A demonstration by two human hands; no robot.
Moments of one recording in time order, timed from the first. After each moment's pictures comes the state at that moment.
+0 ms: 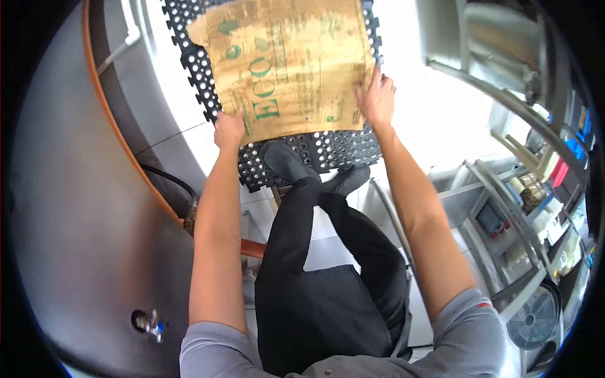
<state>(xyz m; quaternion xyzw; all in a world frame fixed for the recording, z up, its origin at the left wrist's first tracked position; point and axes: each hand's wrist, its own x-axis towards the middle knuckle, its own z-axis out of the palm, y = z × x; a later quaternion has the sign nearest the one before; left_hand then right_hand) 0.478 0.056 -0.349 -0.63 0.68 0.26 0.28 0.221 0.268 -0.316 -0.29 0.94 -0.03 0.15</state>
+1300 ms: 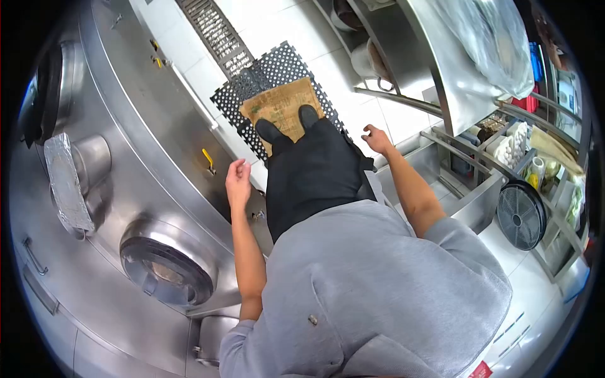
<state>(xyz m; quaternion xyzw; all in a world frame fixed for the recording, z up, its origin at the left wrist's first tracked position) 0.372 -0.059 0.208 -0.50 0.65 0.57 0.06 0.119 0.296 0.128 -0.11 0.89 -0.12 0.44</state>
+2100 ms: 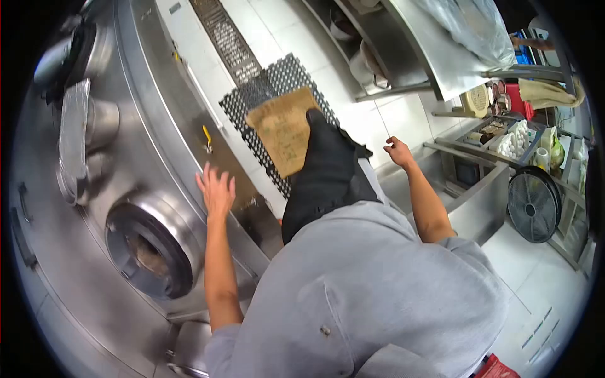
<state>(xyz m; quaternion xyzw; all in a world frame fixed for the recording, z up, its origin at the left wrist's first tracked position) 0.493 -0.043 0.249 -0.21 0.98 0.06 0.02 0.181 0.413 0.161 -0.08 0.91 -0.16 0.36</state>
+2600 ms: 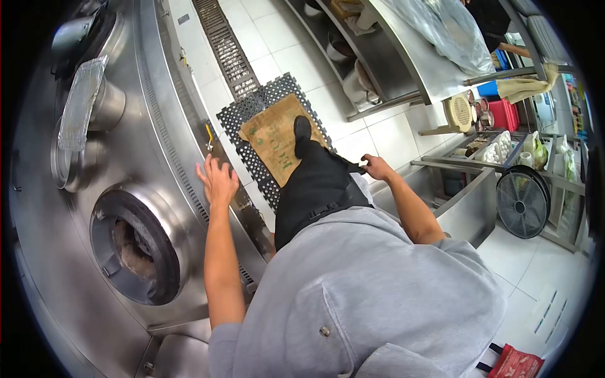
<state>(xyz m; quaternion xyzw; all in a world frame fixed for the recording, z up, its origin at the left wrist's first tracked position) 0.498 -0.038 0.235 -0.25 0.97 0.06 -0.01 0.239 0.373 0.184 -0.24 0.88 -0.12 0.40</state>
